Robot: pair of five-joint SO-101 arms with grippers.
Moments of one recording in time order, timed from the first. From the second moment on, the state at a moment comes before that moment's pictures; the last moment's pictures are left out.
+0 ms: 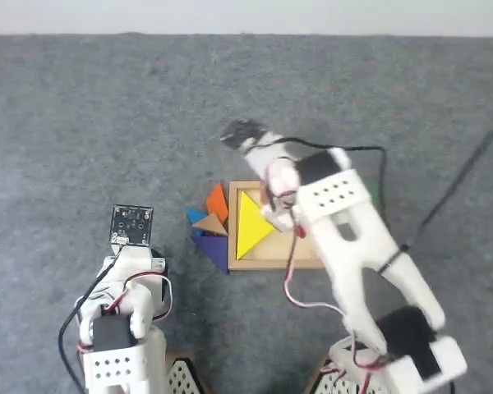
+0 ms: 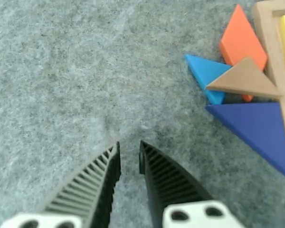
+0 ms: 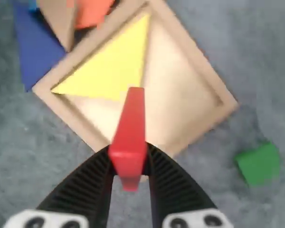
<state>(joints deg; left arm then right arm) -13.7 -102.8 96.9 72.0 -4.9 -28.7 -8.6 17.6 76.8 25.6</state>
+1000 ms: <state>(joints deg) -13.7 -102.8 96.9 72.0 -4.9 -27.5 36.1 -26.8 100.2 68.3</state>
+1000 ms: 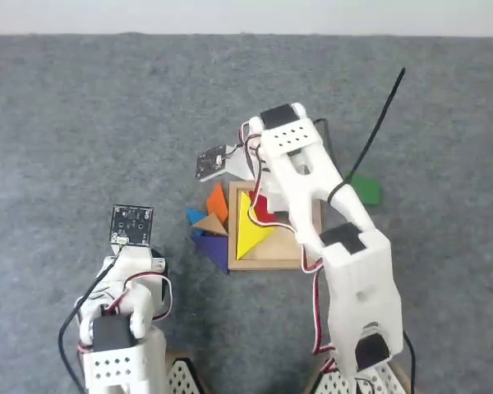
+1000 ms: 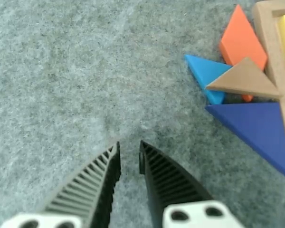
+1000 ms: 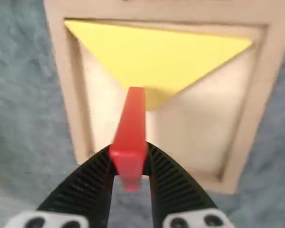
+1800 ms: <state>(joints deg) -13.7 -102.8 96.9 72.0 -4.9 -28.4 42.3 -38.5 100.3 65.7</state>
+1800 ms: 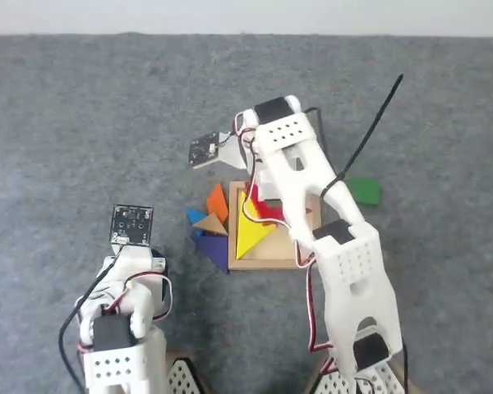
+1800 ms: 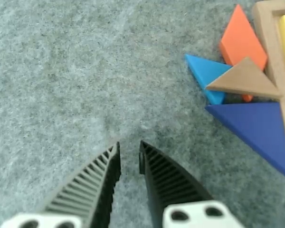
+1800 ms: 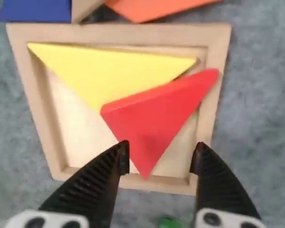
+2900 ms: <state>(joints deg) -13.7 -102.8 96.9 72.0 -4.9 -27.8 -8.3 17.1 64.4 31.1</state>
